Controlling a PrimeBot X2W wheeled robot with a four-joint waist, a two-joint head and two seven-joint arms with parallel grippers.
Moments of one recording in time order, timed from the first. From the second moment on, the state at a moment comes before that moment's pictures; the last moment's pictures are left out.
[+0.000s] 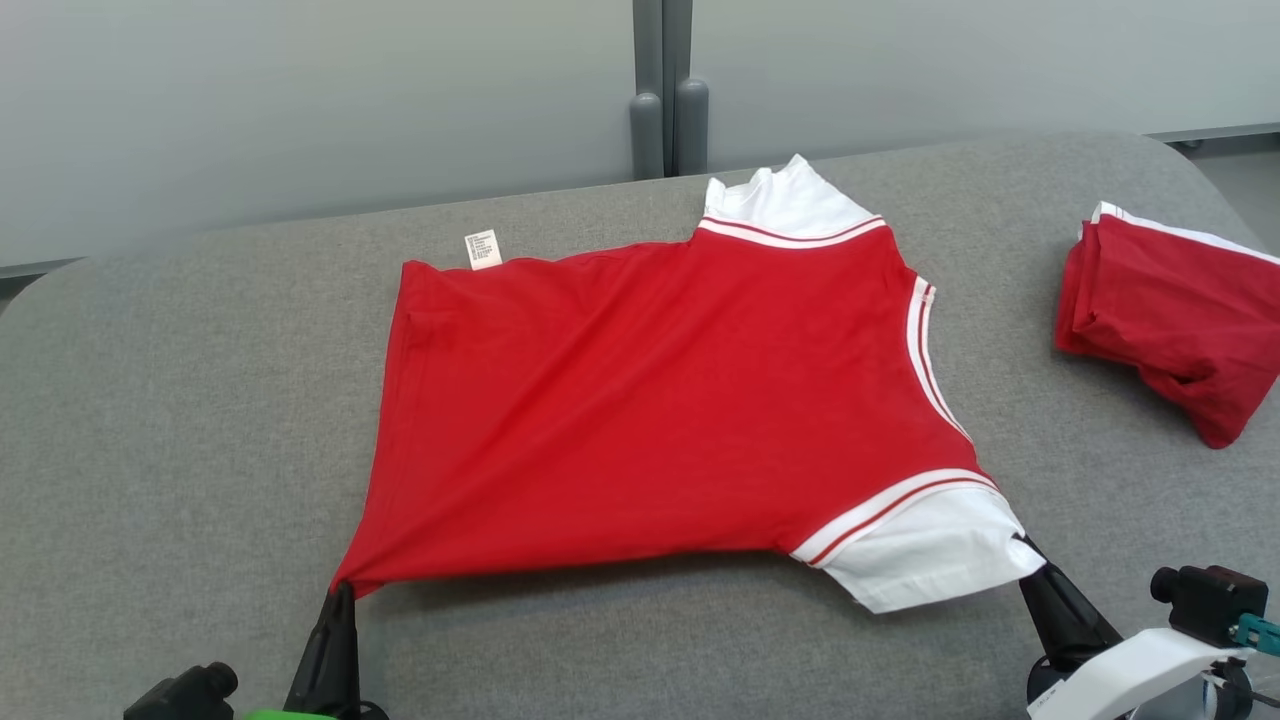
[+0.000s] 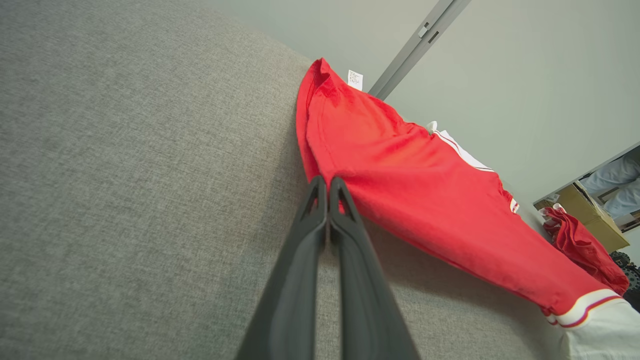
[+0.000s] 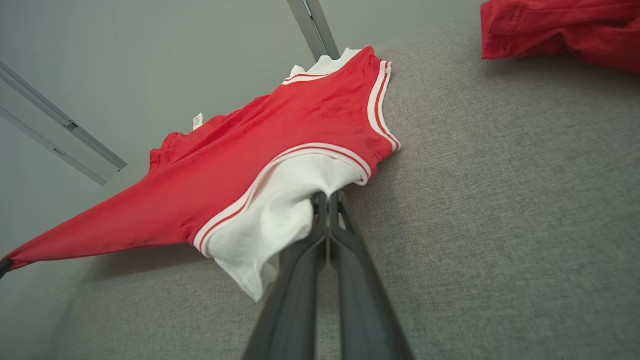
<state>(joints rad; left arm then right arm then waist) 0.13 0.06 -0.16 0.22 -0.76 -0.05 -0.25 0.15 -0.29 0.30 0.19 0.69 0.12 -0.20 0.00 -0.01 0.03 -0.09</state>
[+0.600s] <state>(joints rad) 0.24 0.08 -0.20 0.23 -0.72 -0.05 -0.23 0.26 -0.32 0.34 0.17 0.72 0.12 -0.13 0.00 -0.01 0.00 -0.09</state>
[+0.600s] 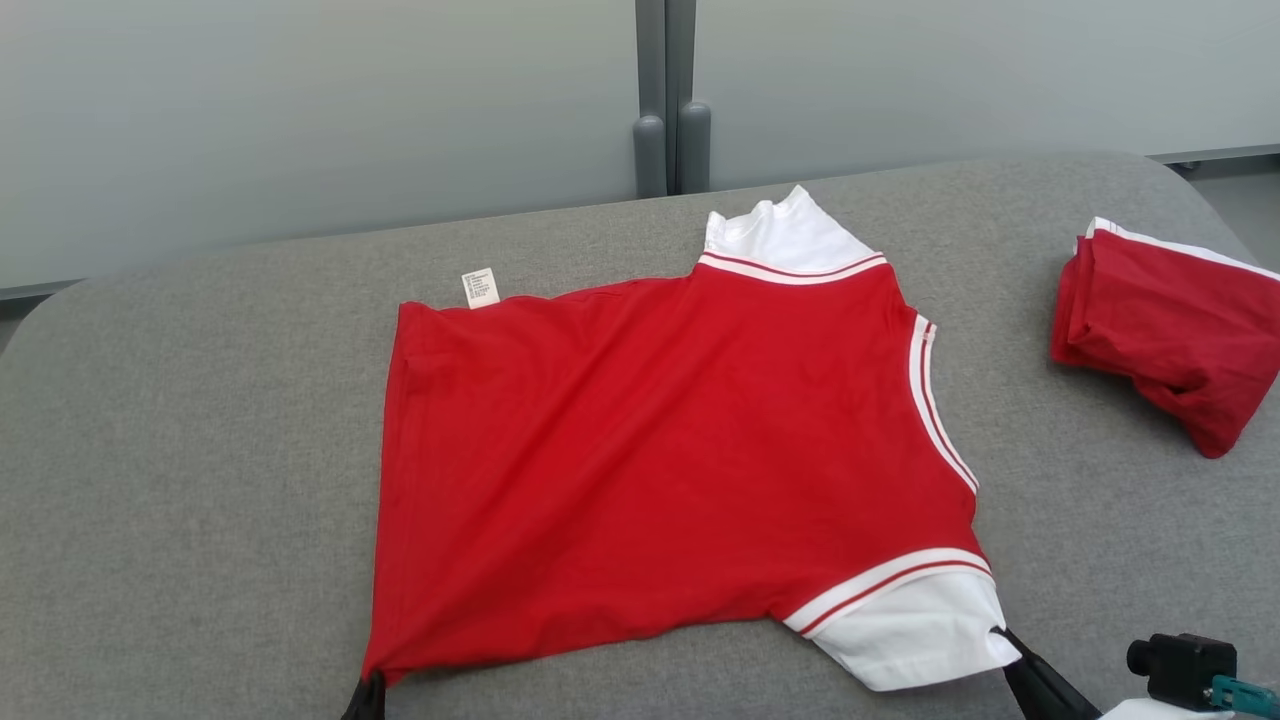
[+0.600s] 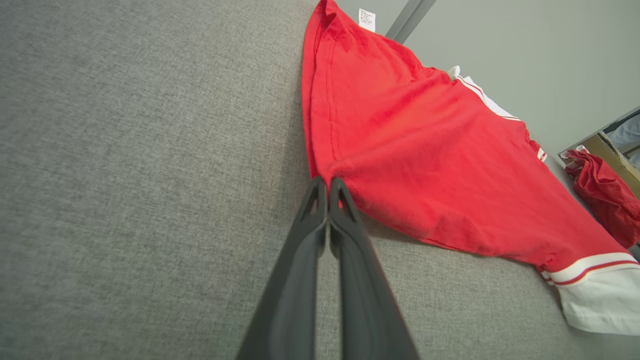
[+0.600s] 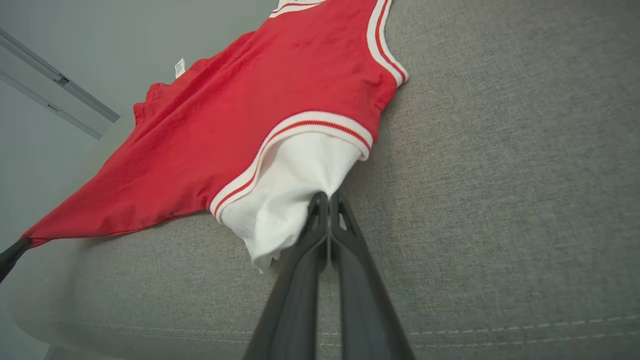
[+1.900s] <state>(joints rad) 0.17 0.14 -0.17 0.14 -0.64 -0.02 -0.22 0.20 -0.41 0.29 0.31 0.59 0.07 -0.22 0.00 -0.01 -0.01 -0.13</state>
